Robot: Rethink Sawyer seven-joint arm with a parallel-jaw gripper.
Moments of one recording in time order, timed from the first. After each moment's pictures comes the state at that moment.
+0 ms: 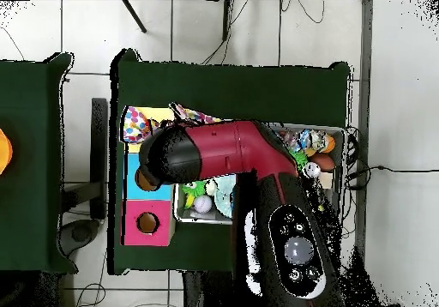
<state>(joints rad) -0.30 -0.86 0.32 1.60 -0.30 0.66 2.06</state>
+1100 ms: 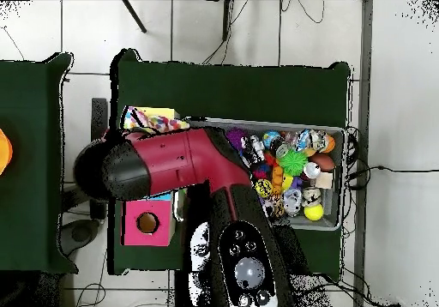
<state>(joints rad) -0.19 -0.93 0.32 1.64 -0.22 0.66 2.06</state>
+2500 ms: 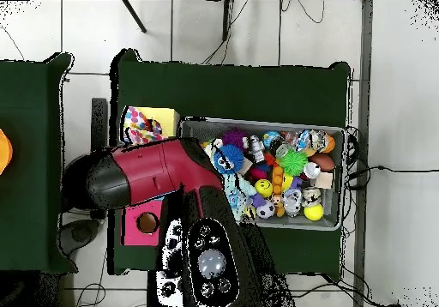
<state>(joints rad) -0.09 -0.87 0.24 1.65 -0.22 0.66 2.06</state>
